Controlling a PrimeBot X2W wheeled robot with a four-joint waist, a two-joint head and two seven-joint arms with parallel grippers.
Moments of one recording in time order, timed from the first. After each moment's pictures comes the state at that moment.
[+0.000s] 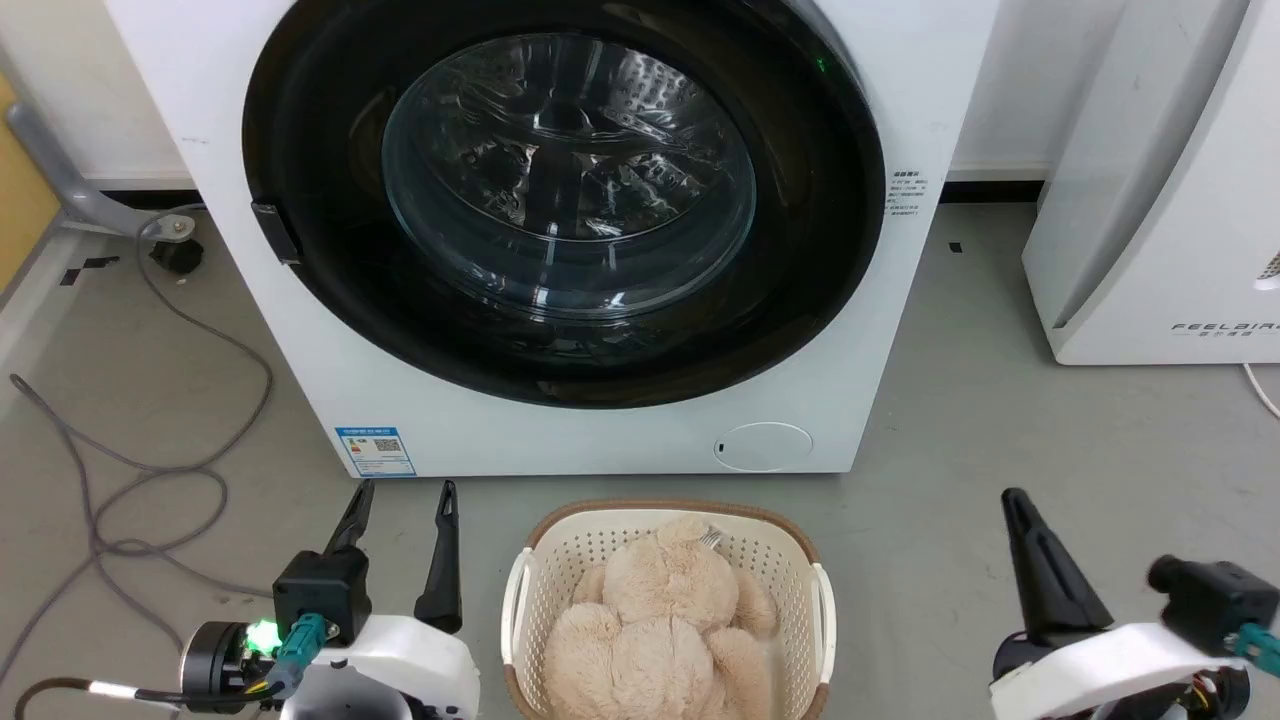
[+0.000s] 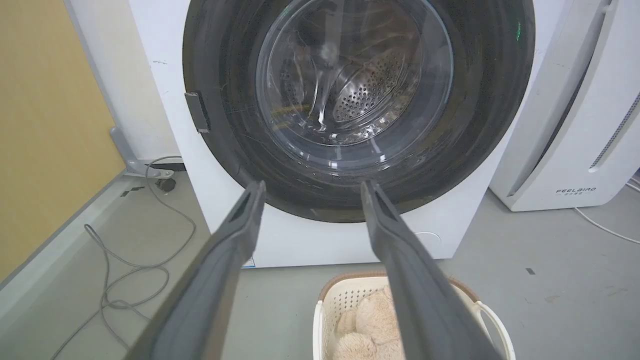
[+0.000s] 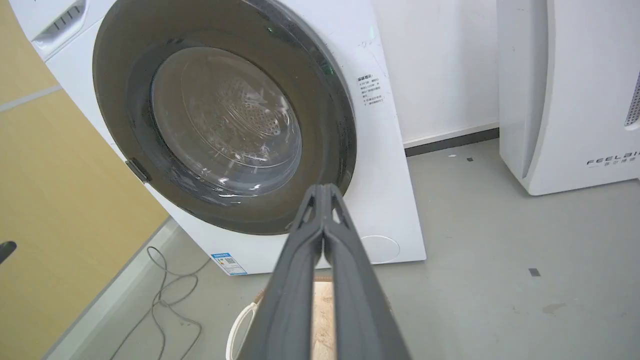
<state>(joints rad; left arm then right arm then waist) -0.02 0.05 -0.05 0.04 -0.05 0.02 -0.05 0.01 -0.05 0.01 0.04 0.37 0.13 -0.06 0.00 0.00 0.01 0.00</state>
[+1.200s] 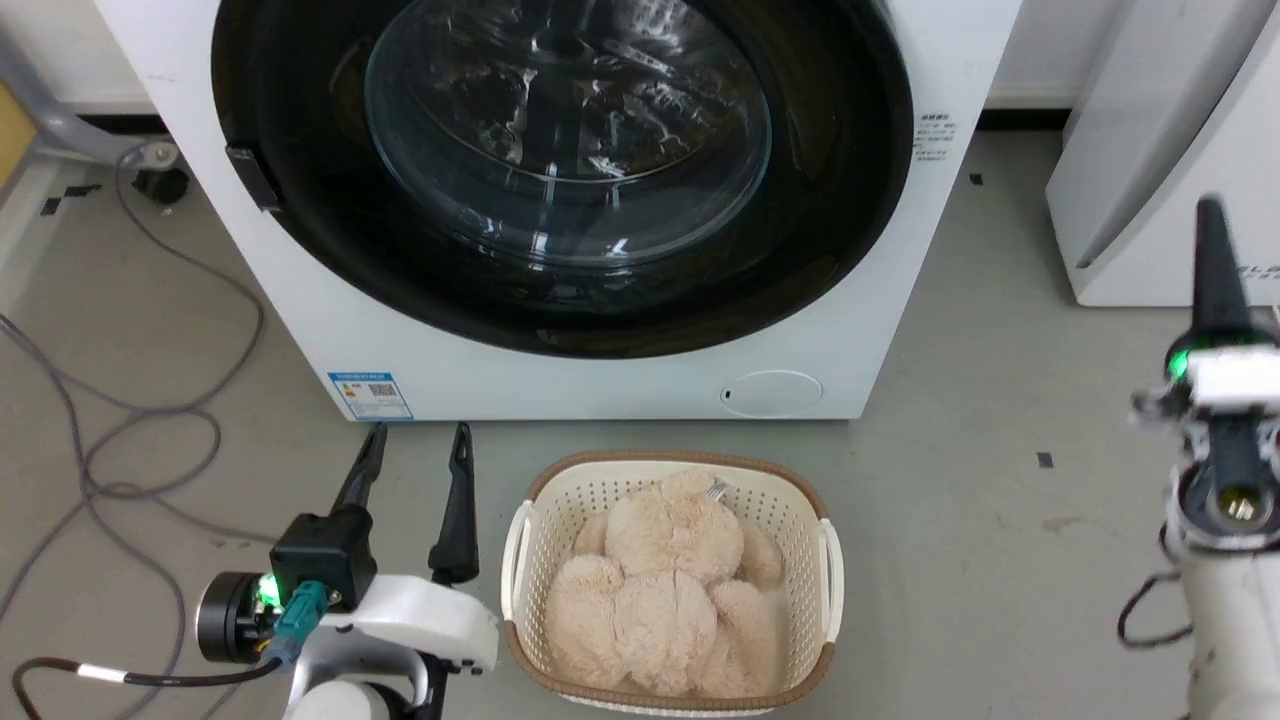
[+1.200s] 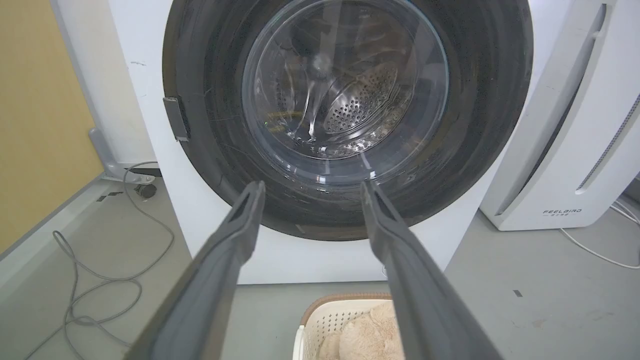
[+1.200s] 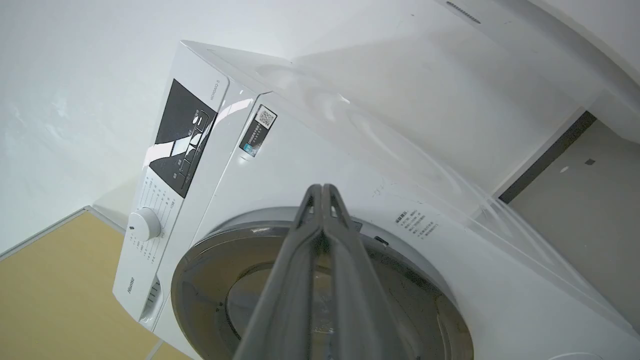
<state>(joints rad) -0.10 0.06 -0.10 0.05 -0.11 0.04 -0.12 -0.49 -0.16 -0.09 0.34 1.16 0.13 -0.13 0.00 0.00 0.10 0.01</state>
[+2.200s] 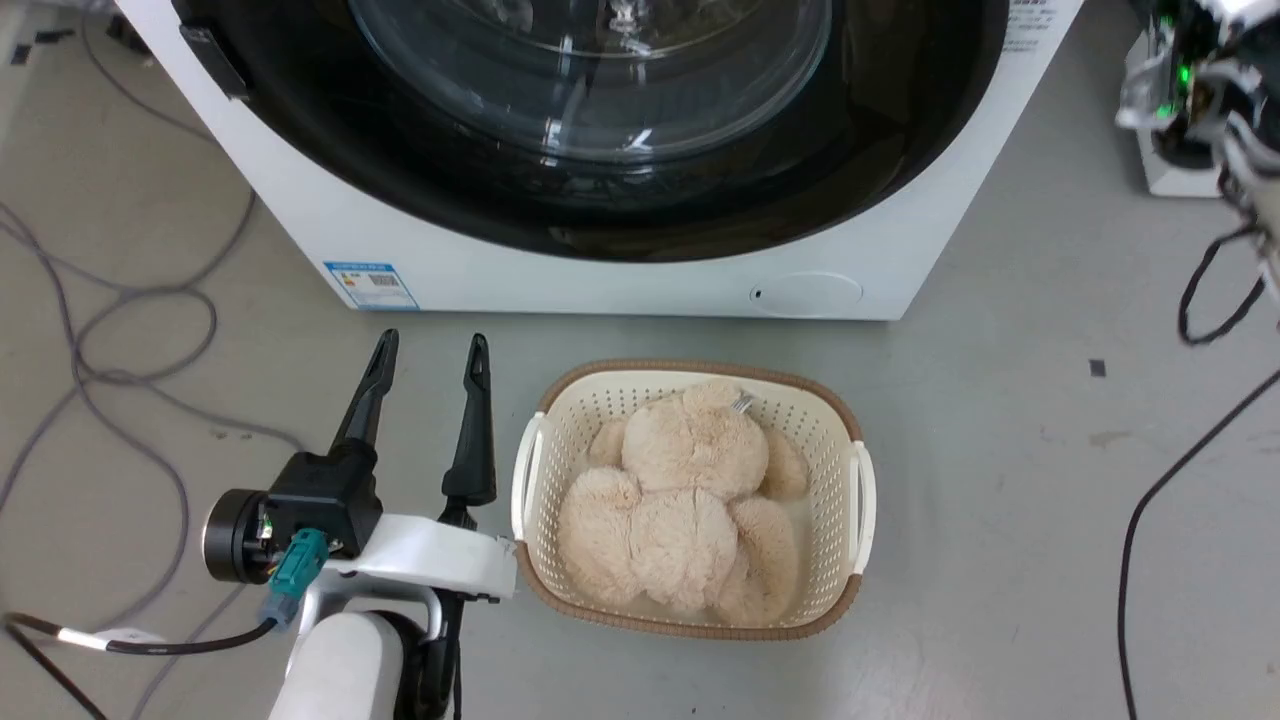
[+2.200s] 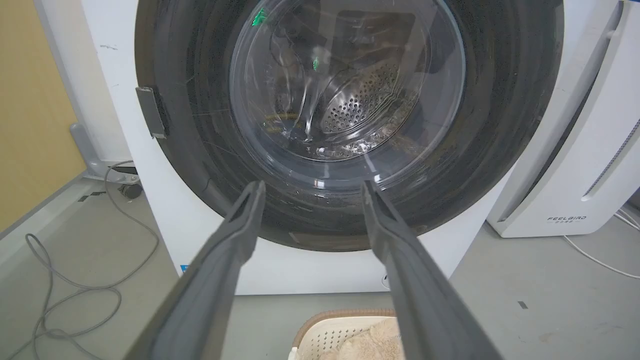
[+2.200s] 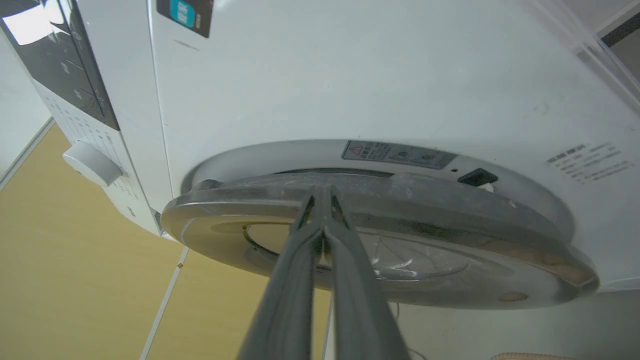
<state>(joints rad) -0.22 0.08 -0.15 0.03 -0.16 0.06 -0.19 -1.28 -0.34 0.51 0.97 1.75 0.13 0.22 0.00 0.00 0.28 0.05</state>
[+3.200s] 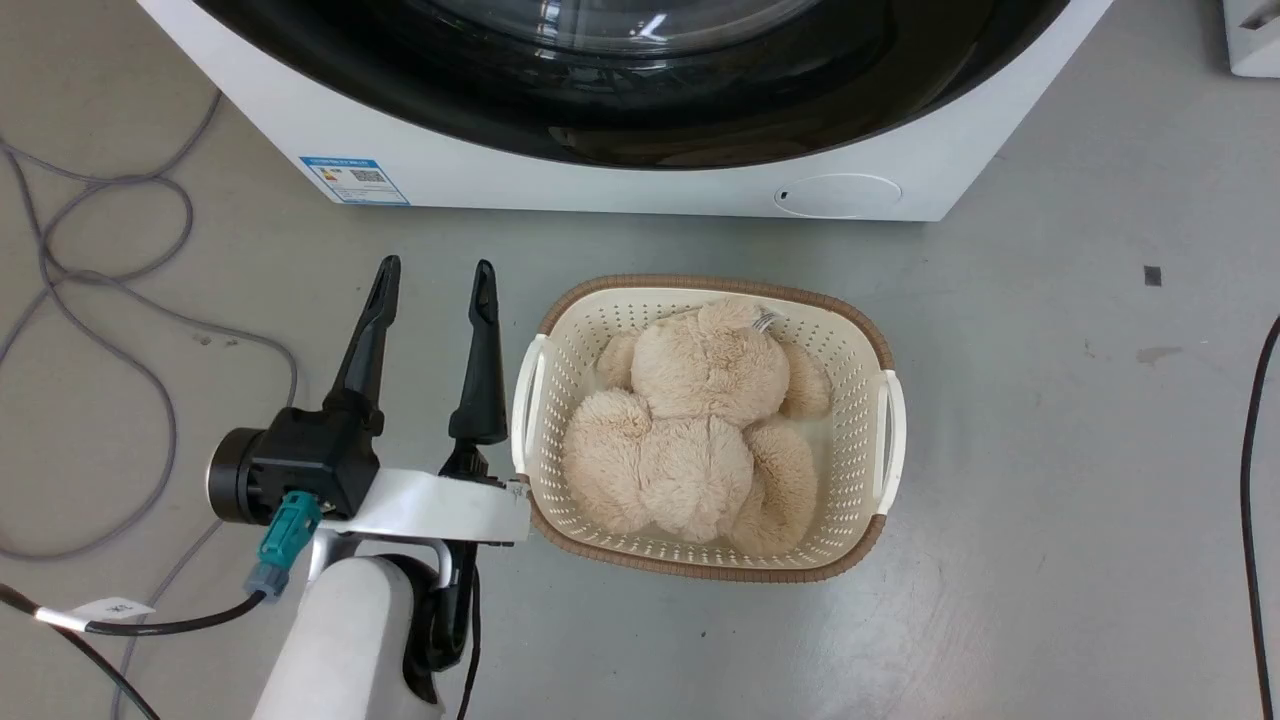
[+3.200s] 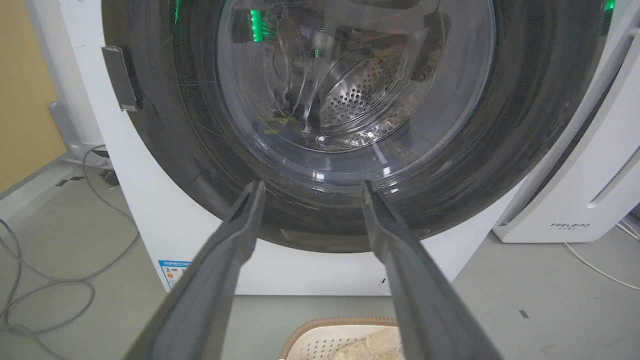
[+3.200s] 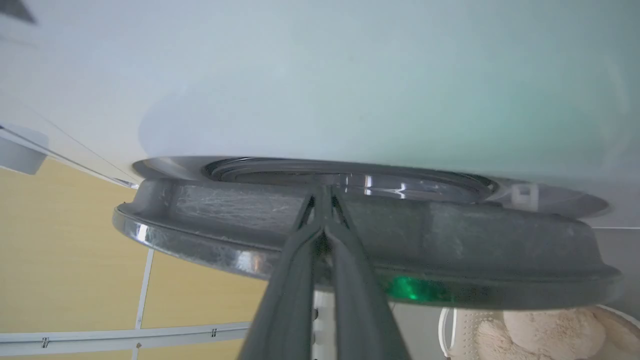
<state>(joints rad) -0.31 0.08 -0.18 0.04 -0.21 0.08 -0.26 -1.79 -0.35 1.13 1.29 2.26 0.13 0.61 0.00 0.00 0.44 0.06</state>
